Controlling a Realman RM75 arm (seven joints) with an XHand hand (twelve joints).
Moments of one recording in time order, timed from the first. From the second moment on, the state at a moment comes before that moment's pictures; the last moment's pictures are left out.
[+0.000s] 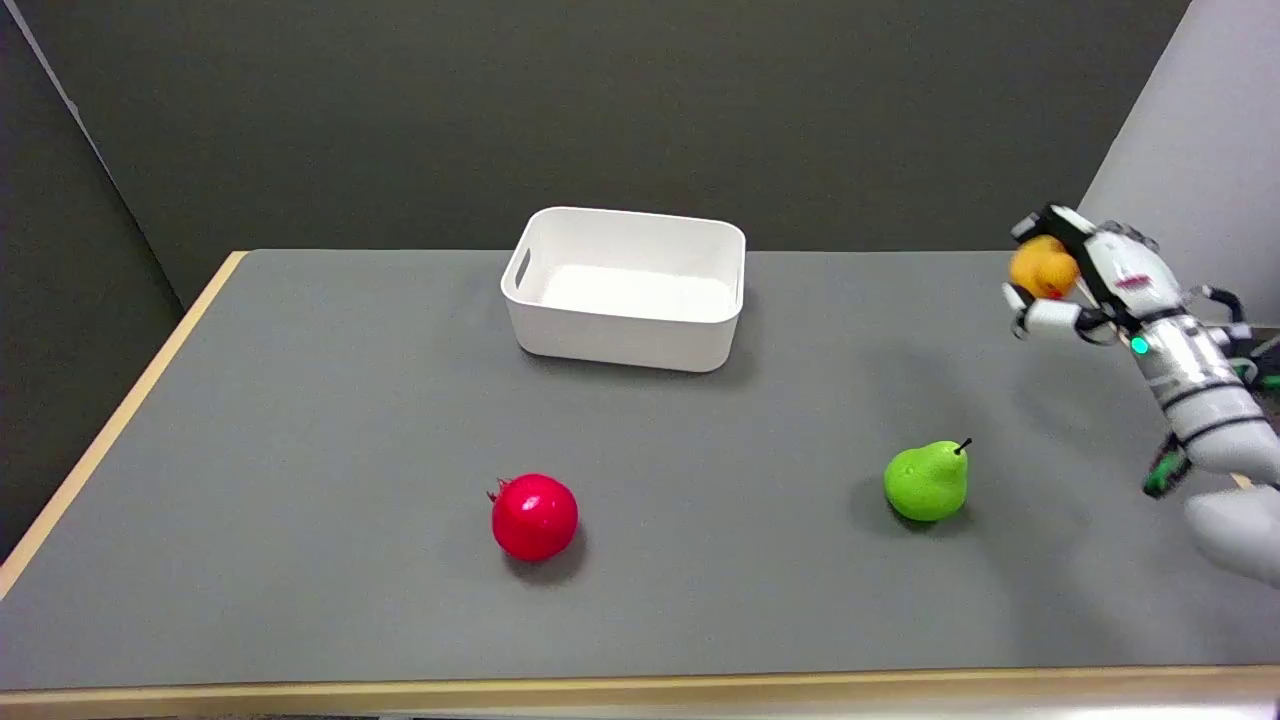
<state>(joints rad) 0.11 -0.76 -1.54 0.65 0.38 0.83 0.89</state>
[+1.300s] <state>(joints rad) 0.75 -1.22 -2.17 0.66 0.38 0.44 0.77</state>
